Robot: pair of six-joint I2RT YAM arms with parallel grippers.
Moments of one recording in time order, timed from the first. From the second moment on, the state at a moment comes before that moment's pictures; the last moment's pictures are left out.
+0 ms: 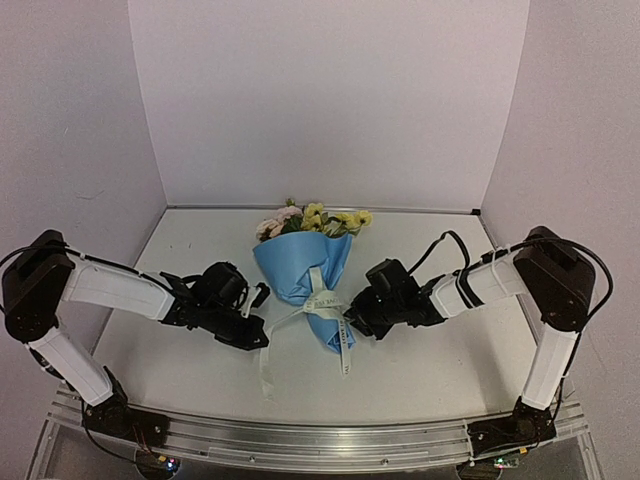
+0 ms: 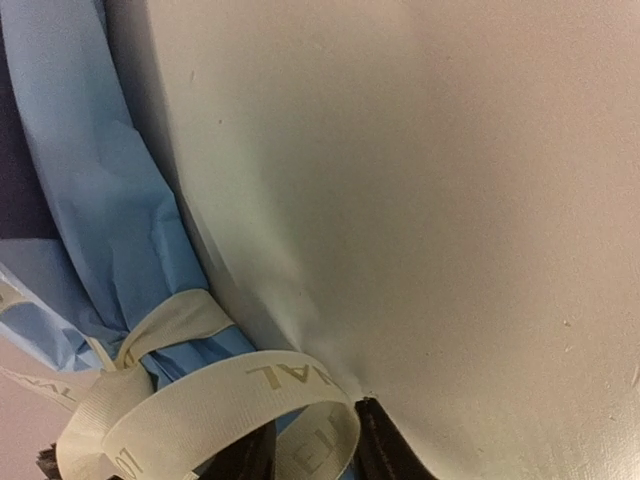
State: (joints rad) left arm -0.83 1.56 0.72 -0.14 0.24 -0.50; right arm 0.82 1.87 0.93 0.12 -0.03 1.48
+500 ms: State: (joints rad) left arm -0.83 1.50 0.72 -0.16 0.19 -0.55; right arm 0.84 1.76 0.96 -0.09 0.16 1.23
